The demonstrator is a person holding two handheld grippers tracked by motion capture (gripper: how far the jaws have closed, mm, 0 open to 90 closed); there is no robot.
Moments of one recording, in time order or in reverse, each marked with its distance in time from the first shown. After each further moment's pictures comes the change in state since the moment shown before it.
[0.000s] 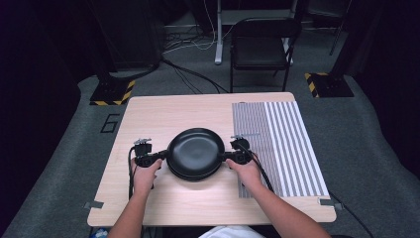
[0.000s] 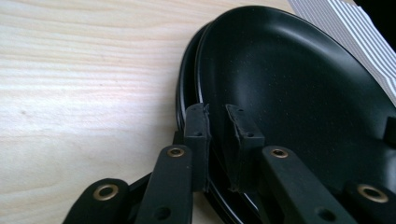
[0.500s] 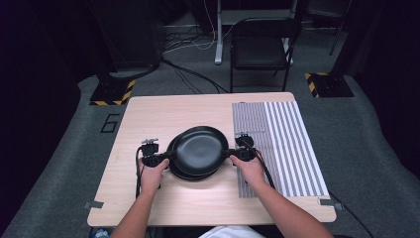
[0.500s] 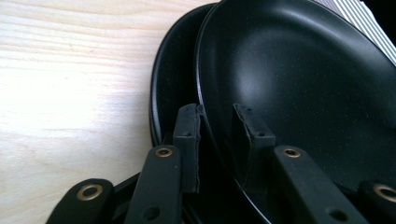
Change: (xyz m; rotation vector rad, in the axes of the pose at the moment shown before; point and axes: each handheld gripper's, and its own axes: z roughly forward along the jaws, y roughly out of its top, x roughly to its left) left arm -0.012 -0.004 0.020 0.013 0.003 -0.015; right arm -0.011 0.007 -0.008 -0.015 -0.001 0.037
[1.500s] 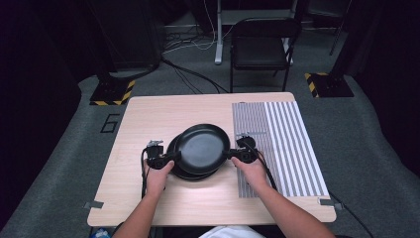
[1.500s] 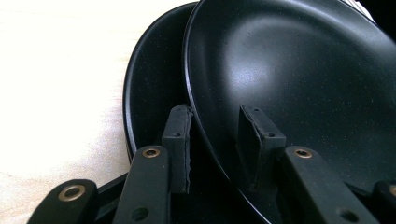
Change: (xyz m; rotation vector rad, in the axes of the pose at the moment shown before) left arm -0.008 -0.009 0.007 -0.042 -0.001 0.045; right arm 0.003 -0.005 -0.010 -0.021 -0.020 -0.048
